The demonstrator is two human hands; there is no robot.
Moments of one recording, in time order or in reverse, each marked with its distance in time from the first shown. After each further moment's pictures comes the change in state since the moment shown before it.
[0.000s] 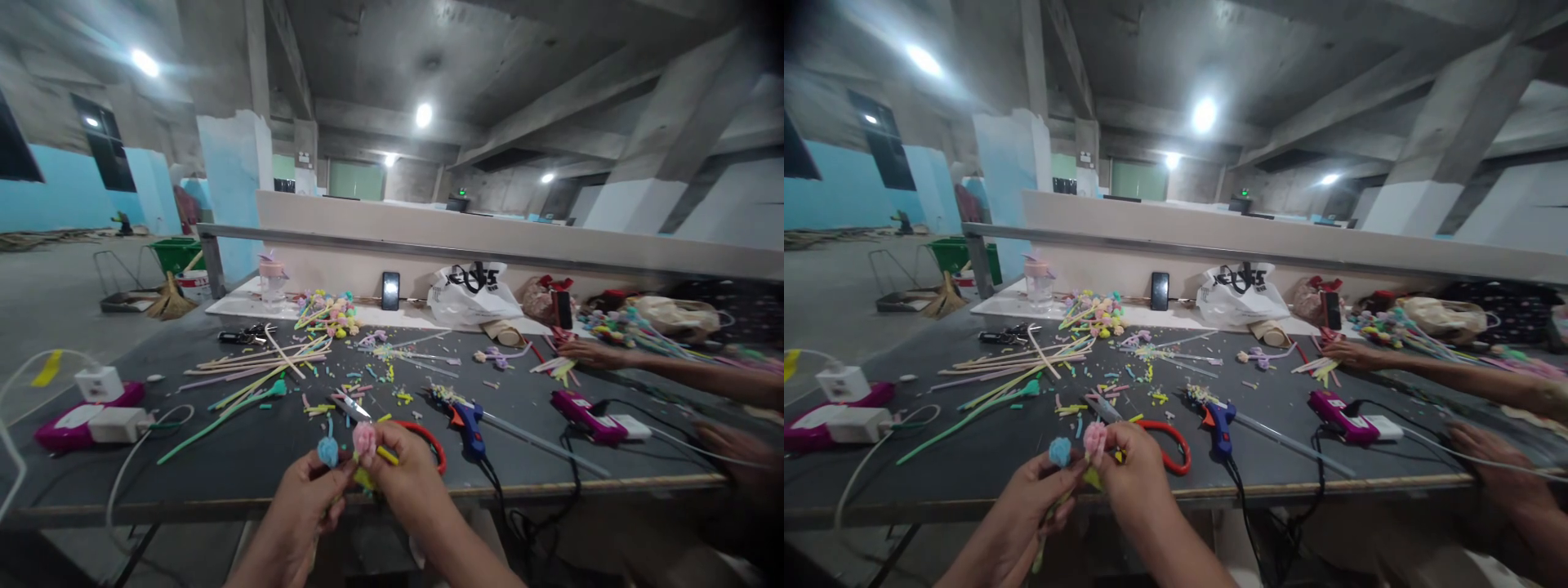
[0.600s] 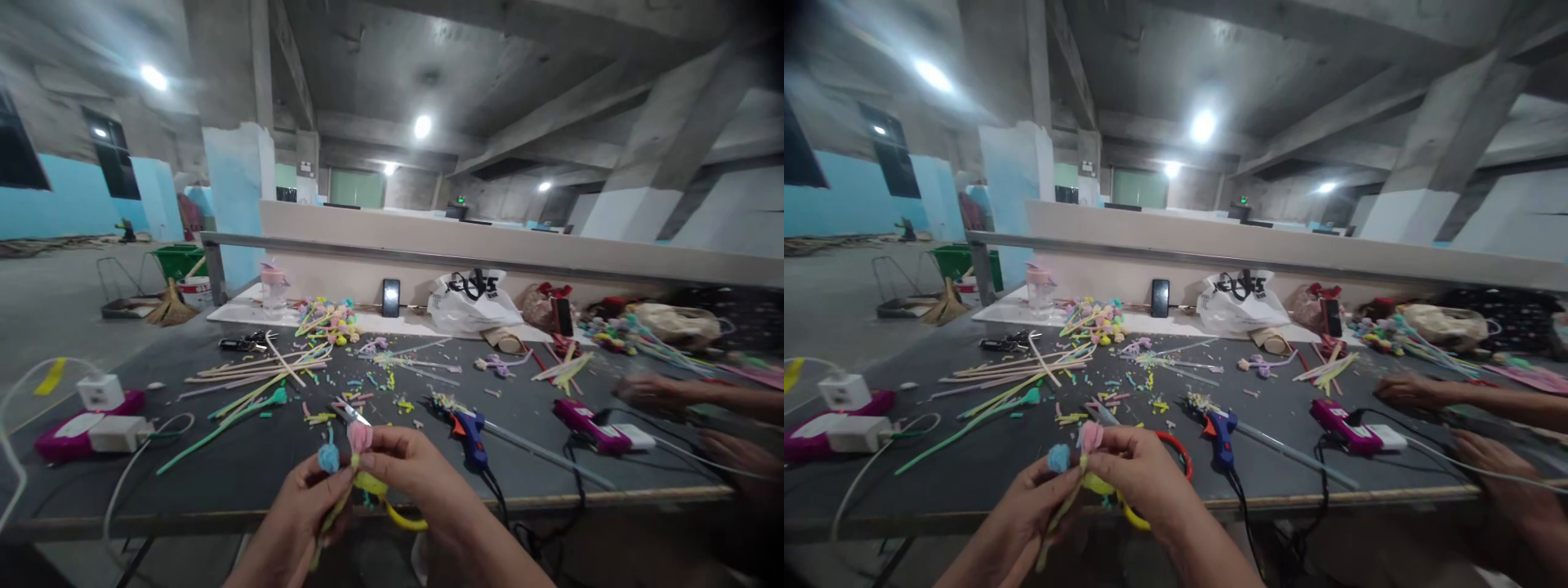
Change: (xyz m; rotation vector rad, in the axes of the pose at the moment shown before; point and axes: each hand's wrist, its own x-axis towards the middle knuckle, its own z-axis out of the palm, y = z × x) left_hand 0.002 -0.001 -0.005 -0.118 -0.164 0.029; right_hand 0.011 -0.023 -0.018 0.498 -0.334 0.230
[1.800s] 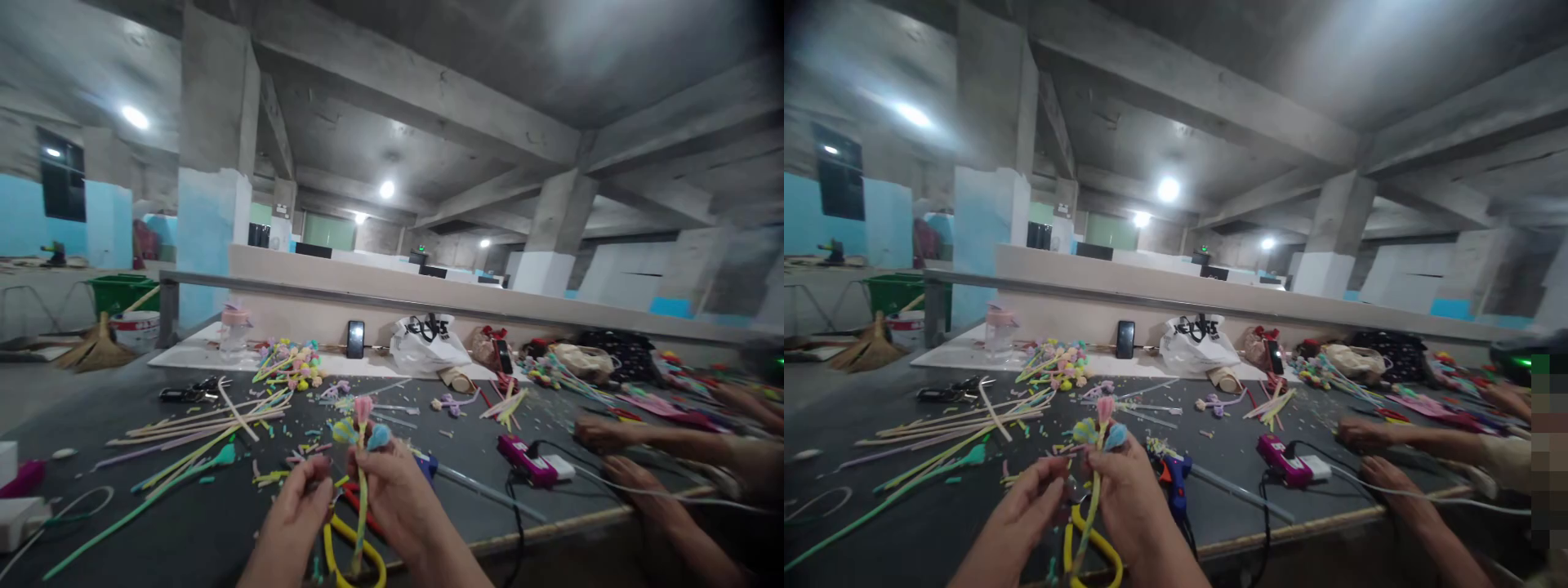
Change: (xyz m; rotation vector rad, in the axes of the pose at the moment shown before) left_hand 0.021 0.004 0.044 0.156 0.093 0.313; right_hand -0.006 -0.025 -0.013 0.557 0.277 -0.249
